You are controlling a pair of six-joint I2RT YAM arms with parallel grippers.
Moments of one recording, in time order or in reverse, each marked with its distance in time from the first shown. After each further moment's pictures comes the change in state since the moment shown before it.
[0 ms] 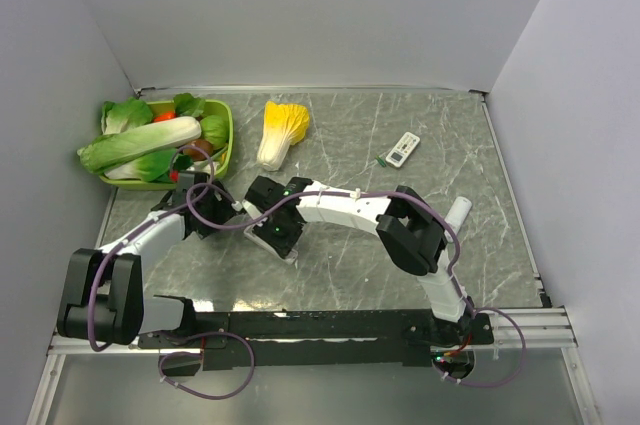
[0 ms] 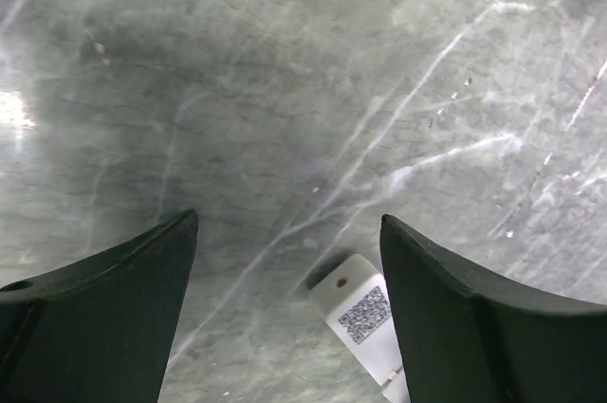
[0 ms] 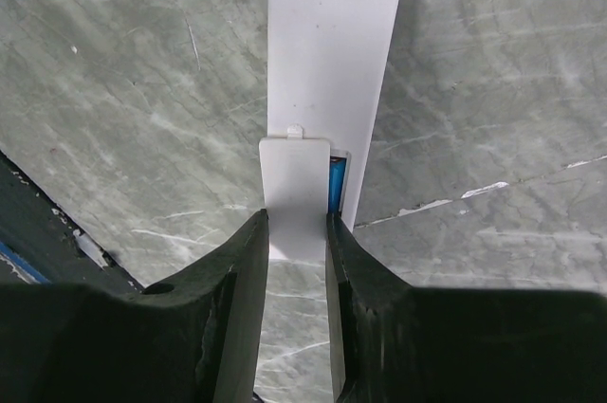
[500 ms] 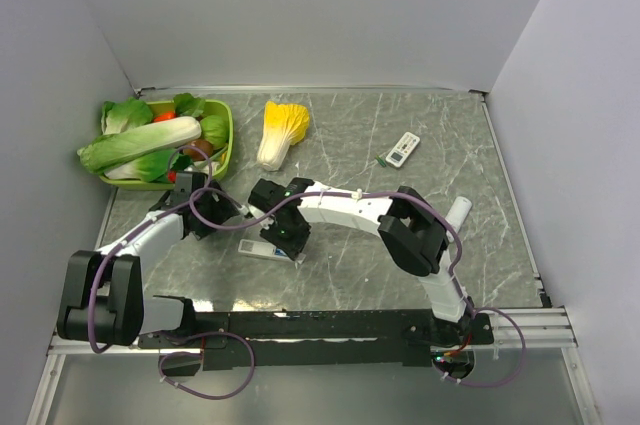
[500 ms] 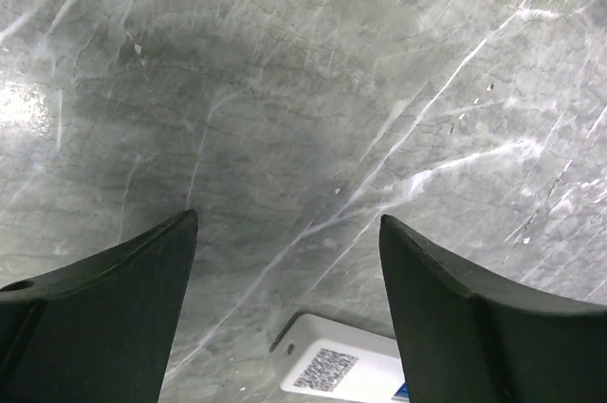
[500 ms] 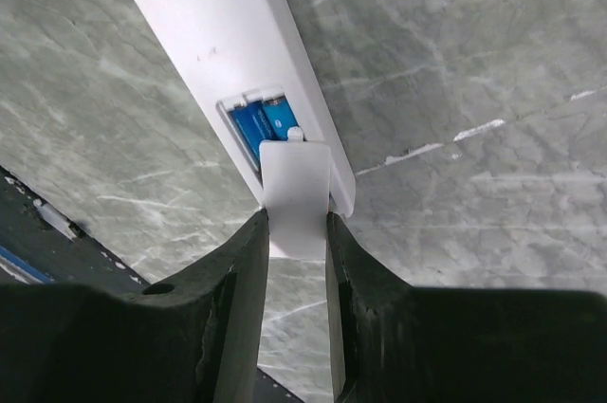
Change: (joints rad) left arm 0.019 -0.007 0.008 -0.038 -0.020 0.021; right arm 0.001 -0.014 -0.013 -0.083 0.050 -0.001
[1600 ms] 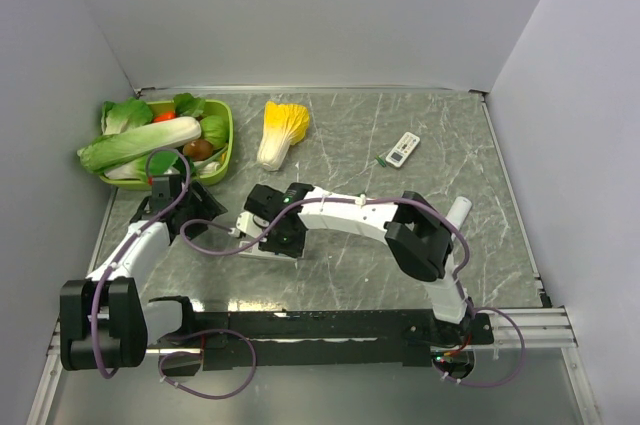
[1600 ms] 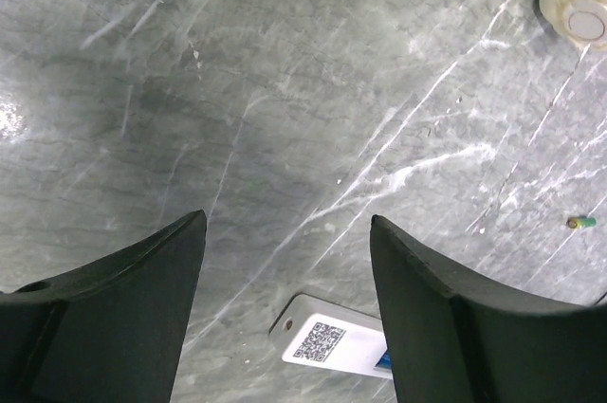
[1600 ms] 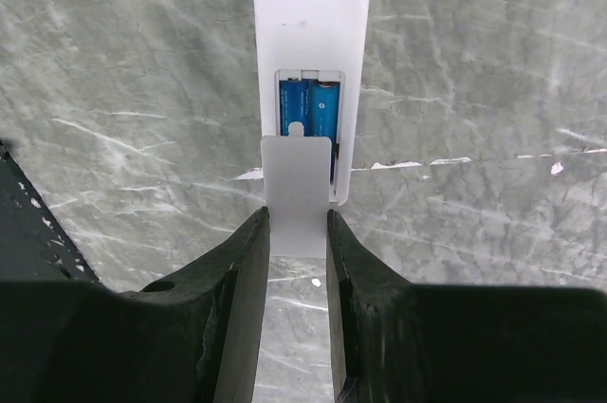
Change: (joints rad) left arm 0.159 -0.126 -0.029 -0.045 0.126 0.013; right arm 0.048 -0.049 -0.017 0.005 0.023 -0.390
